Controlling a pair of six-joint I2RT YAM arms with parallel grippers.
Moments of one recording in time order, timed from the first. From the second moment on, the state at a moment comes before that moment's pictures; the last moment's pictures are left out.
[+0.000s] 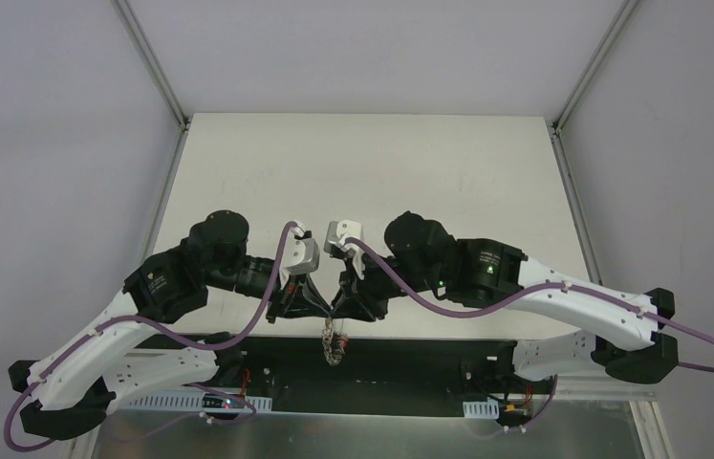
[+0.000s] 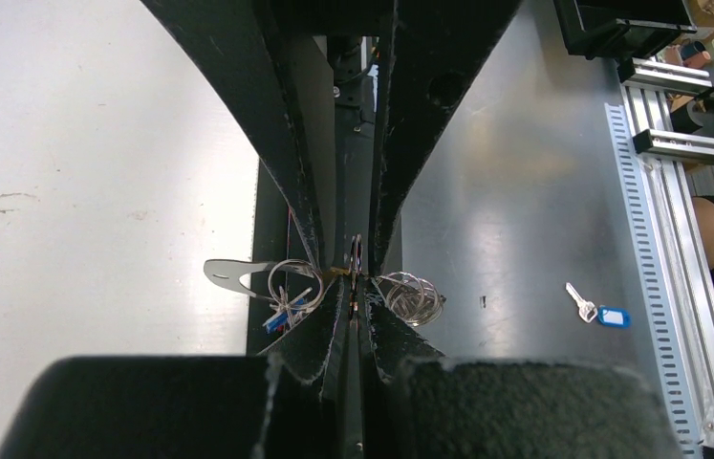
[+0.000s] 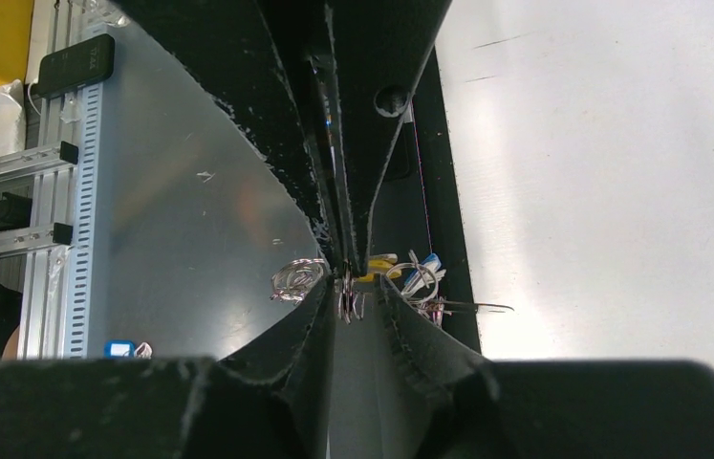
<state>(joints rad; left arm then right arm) -0.93 0.77 1.12 -0.76 0.67 0.02 1.31 1.24 1.39 -0.65 -0.31 0.14</state>
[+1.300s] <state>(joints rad) -0.93 0.60 1.05 -0.46 0.73 -0.04 1.60 0.92 1.07 -0.26 0.18 0.00</state>
